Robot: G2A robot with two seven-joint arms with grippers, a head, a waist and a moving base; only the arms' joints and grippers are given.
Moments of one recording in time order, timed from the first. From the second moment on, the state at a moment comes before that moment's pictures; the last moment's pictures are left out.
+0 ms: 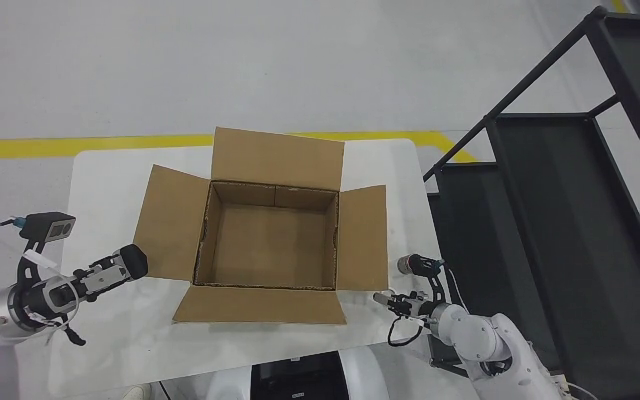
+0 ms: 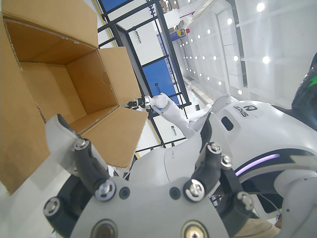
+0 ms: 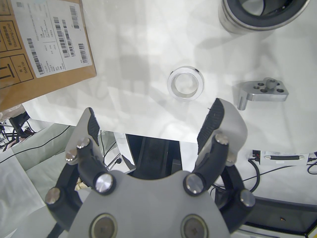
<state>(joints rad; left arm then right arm) 1.65 -1.00 -1.97 -1.80 -0.59 -0.37 -1.44 -1.96 -1.17 1.57 -1.90 -0.62 0.07 0.77</state>
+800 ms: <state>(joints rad) 1.65 -1.00 -1.97 -1.80 -0.59 -0.37 -1.44 -1.84 -1.16 1.53 -1.73 -0.64 0.13 0.77</state>
